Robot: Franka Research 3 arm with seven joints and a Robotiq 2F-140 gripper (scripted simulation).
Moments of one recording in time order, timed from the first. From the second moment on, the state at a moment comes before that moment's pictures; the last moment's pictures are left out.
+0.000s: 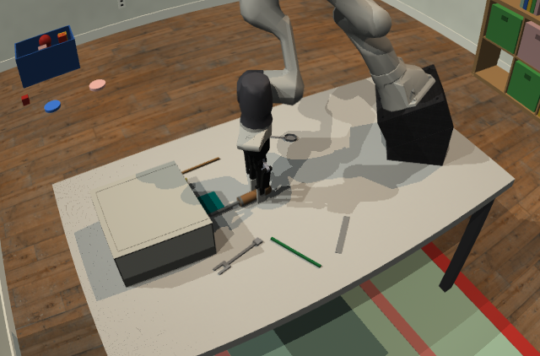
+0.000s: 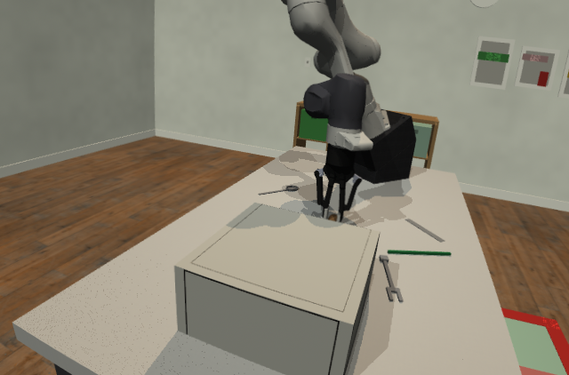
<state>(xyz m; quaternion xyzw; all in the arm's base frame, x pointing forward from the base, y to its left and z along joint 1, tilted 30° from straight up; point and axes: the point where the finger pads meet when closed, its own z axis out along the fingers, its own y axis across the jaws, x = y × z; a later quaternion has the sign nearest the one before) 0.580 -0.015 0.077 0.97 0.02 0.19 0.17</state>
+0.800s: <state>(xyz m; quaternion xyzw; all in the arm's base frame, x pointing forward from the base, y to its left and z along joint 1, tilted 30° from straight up) 0.517 -0.019 0.050 0.97 0.02 0.19 0.17</state>
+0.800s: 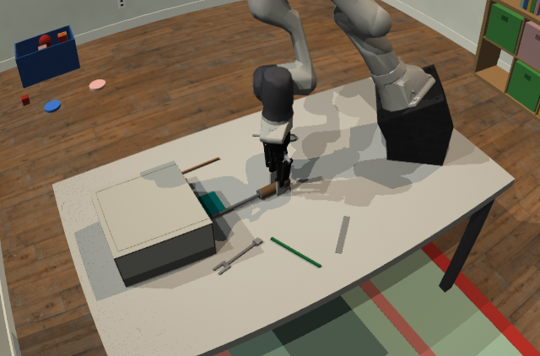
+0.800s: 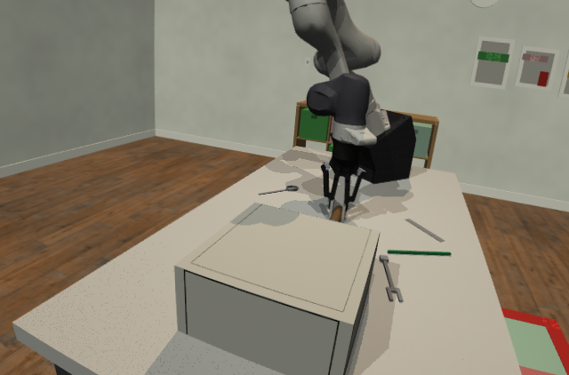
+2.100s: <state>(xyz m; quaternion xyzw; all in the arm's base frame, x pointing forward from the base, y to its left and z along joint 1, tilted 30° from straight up) 0.458 -0.020 0.025 0.97 0.02 0.19 0.17</state>
